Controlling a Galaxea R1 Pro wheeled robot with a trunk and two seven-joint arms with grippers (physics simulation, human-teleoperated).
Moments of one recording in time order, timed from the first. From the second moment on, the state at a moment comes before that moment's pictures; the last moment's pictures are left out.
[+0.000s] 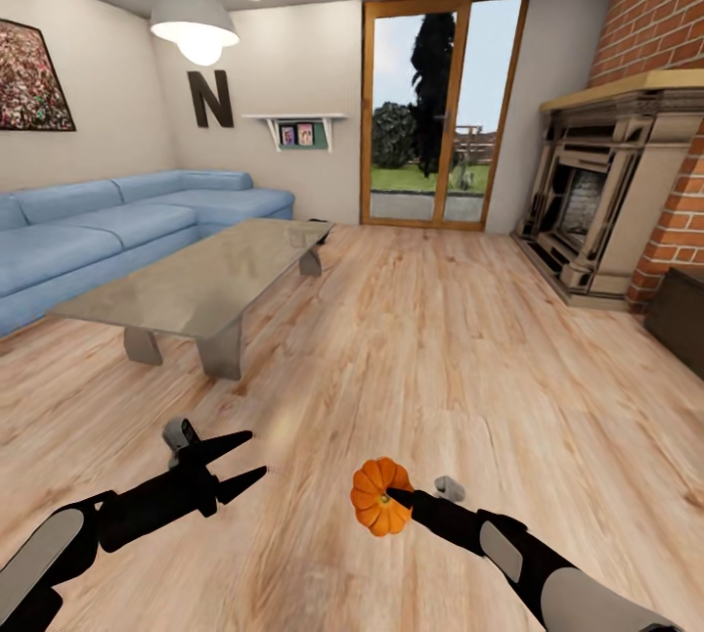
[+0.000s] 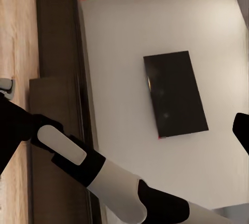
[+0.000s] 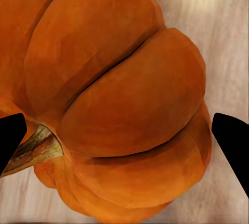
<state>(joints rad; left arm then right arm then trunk) -0.18 0.41 -0.13 -1.50 1.73 0.99 -0.33 -0.65 -0.06 0.38 -0.26 -0.82 0.25 0.59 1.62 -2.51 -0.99</state>
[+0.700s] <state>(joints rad) -0.18 0.41 -0.13 -1.50 1.73 0.99 -0.33 -0.65 -0.05 0.38 -0.26 -0.82 0.25 0.59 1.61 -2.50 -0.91</state>
